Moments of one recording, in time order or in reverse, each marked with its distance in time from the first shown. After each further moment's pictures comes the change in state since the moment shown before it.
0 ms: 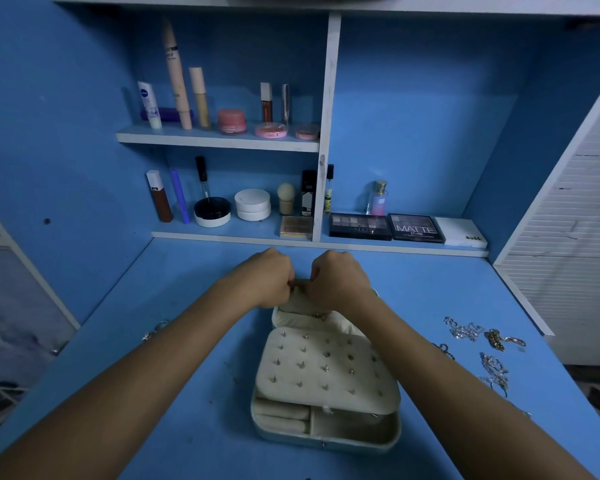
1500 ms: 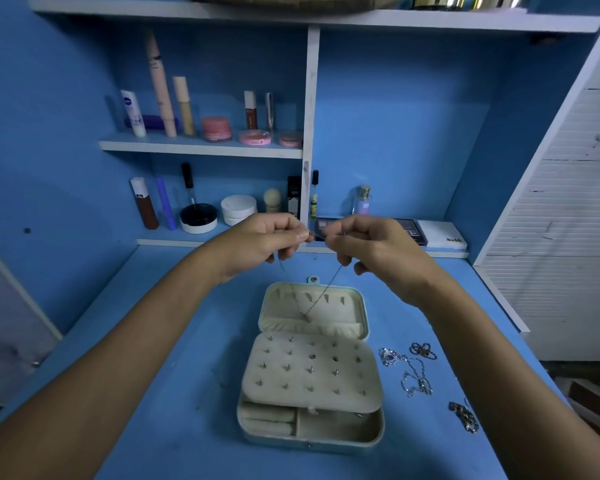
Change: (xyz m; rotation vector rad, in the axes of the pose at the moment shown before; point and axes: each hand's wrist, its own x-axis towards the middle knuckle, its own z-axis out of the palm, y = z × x) left_hand -0.022 0.012 -0.053 -0.952 0.070 0.268; right_hand -0.058 0.028 -0.105 0.846 -0.049 -0.170
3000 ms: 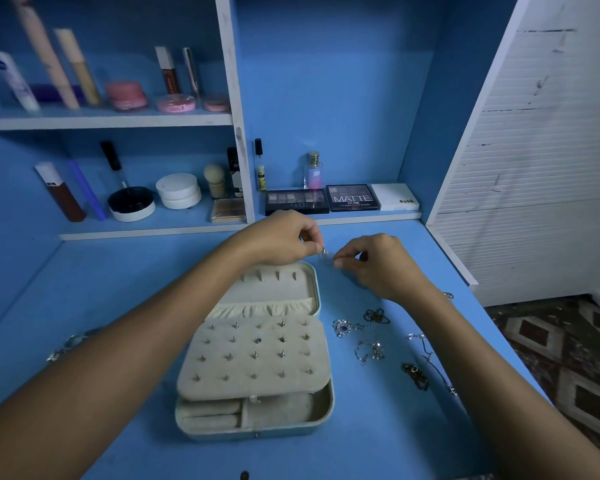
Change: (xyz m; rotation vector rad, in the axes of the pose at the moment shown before) left_hand 0.078 -0.003 0.093 0.536 -0.174 0.027; right_hand -0.018 0.108 -0.050 -0.512 0.194 0.110
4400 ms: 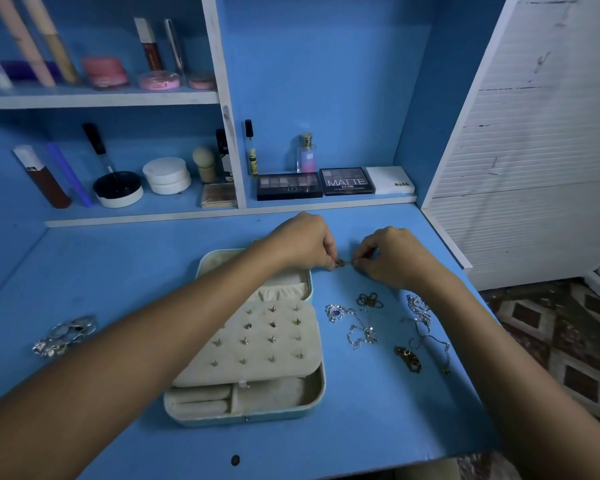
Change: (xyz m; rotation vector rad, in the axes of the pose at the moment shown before) left_hand 0.022 0.012 0.047 0.152 -0.047 0.004; right_hand -0.005 0.024 -0.014 -0.298 -0.087 0.109
